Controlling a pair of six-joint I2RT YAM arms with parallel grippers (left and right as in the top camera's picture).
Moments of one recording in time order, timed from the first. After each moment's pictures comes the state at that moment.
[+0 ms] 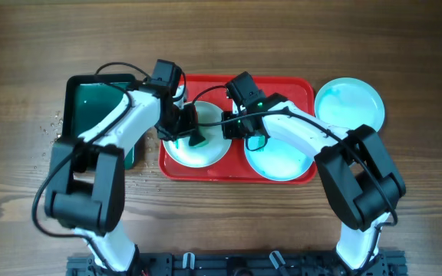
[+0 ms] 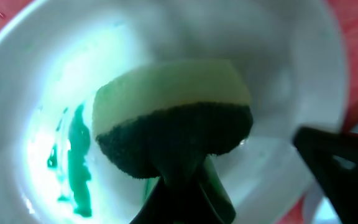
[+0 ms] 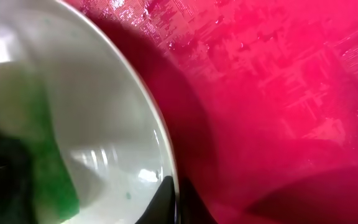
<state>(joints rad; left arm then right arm) -0.27 1.89 1.20 -0.76 0.31 -0.43 0.58 1.99 1.24 -0.47 -0.19 0.48</state>
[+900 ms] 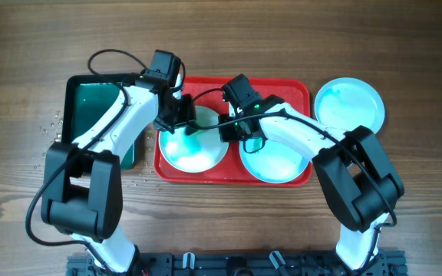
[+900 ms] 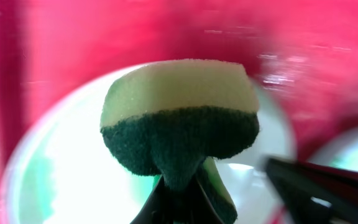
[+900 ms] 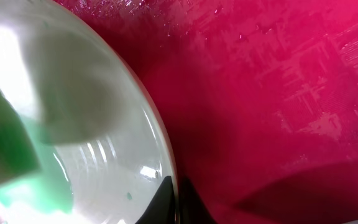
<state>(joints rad) -0.27 1.85 1.27 -0.77 0.24 -0.45 0.59 1.99 1.24 -0.48 -0.20 0.48</state>
